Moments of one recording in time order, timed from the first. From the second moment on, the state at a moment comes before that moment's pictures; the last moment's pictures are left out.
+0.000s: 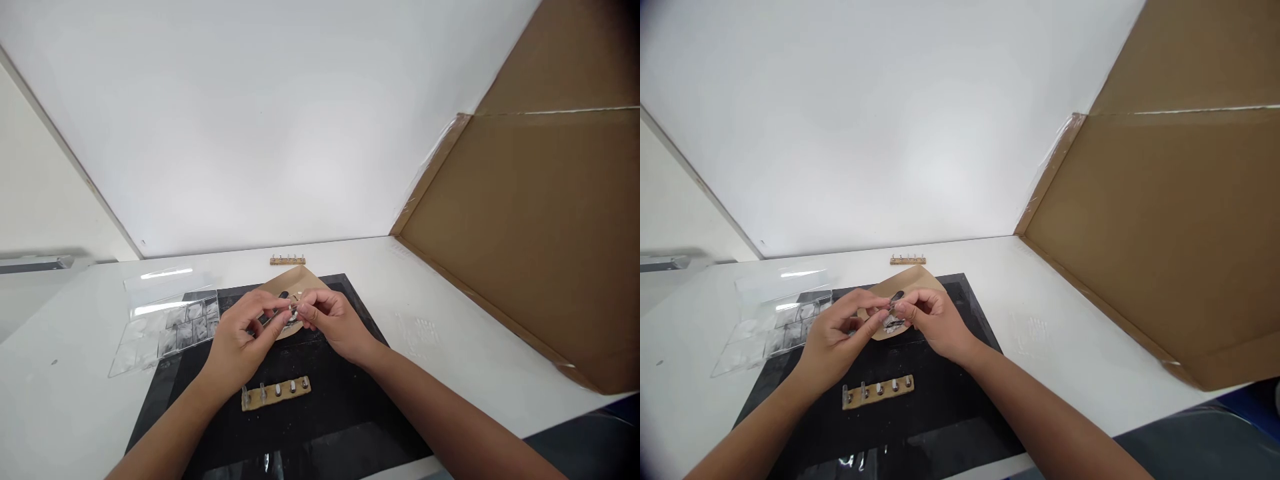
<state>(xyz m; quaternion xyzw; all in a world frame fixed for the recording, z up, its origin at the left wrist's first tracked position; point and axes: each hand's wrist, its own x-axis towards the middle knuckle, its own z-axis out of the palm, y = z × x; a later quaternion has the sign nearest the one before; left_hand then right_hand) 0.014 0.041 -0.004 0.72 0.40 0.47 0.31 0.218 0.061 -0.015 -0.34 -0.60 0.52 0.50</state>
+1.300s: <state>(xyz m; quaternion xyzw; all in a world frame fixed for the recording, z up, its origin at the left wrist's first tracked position) 0.029 0.033 -0.008 0.67 0.42 0.49 0.36 0.208 0.055 -0.026 -0.33 -0.51 0.56 0.55</state>
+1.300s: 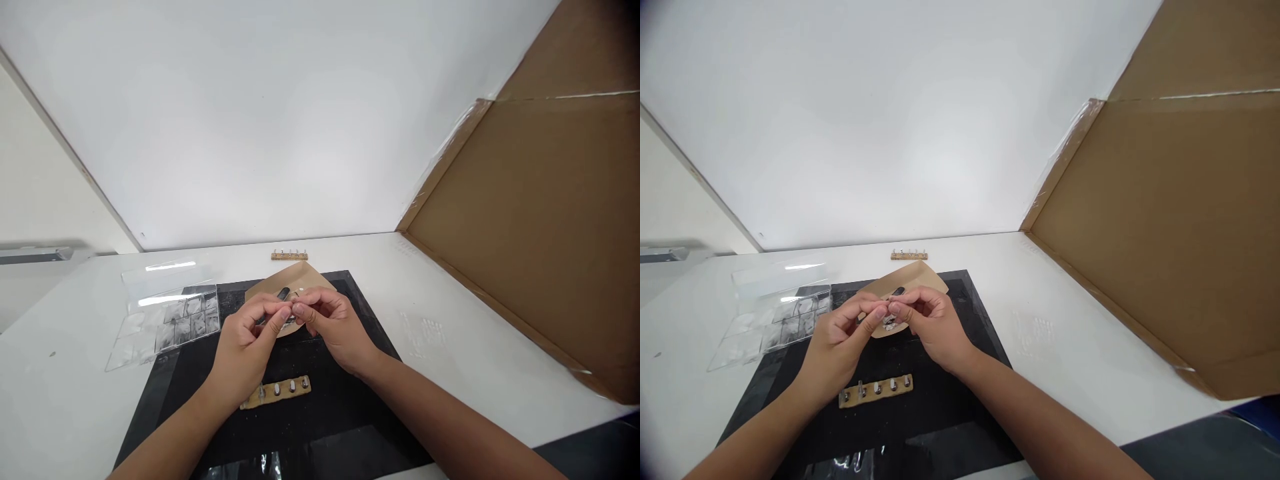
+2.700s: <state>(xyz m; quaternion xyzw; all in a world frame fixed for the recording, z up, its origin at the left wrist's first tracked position) 0.004 0.053 -0.023 0.80 0.50 0.33 0.04 0.227 0.068 -0.030 -0.46 -0.77 0.15 0.40</state>
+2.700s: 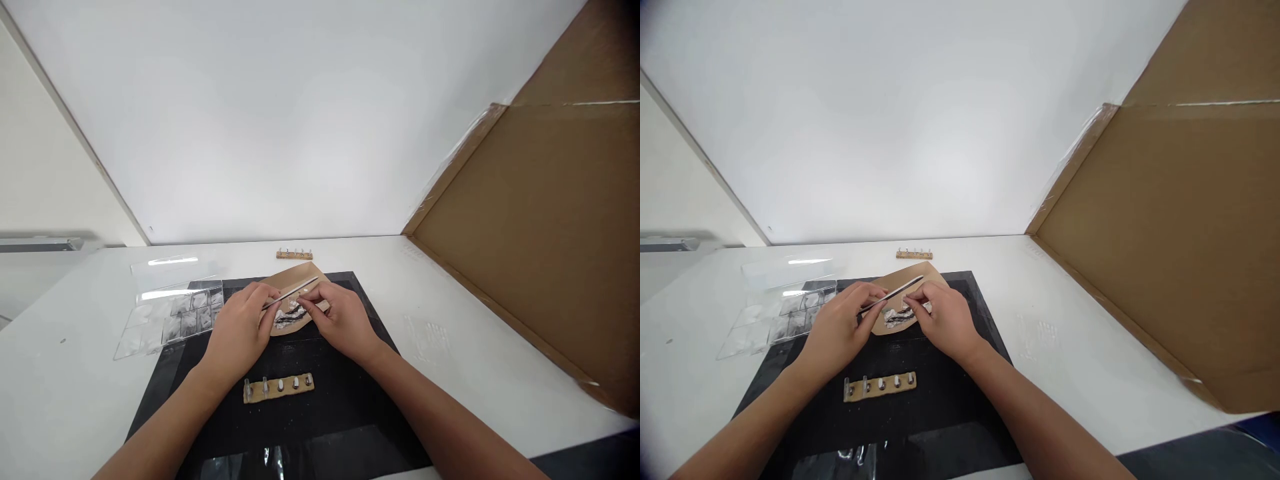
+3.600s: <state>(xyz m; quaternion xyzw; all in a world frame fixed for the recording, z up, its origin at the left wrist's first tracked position) 0.014 0.048 -0.019 0.78 0.43 0.44 0.15 0.218 0.058 -0.032 -0.47 -0.75 0.11 0.46</state>
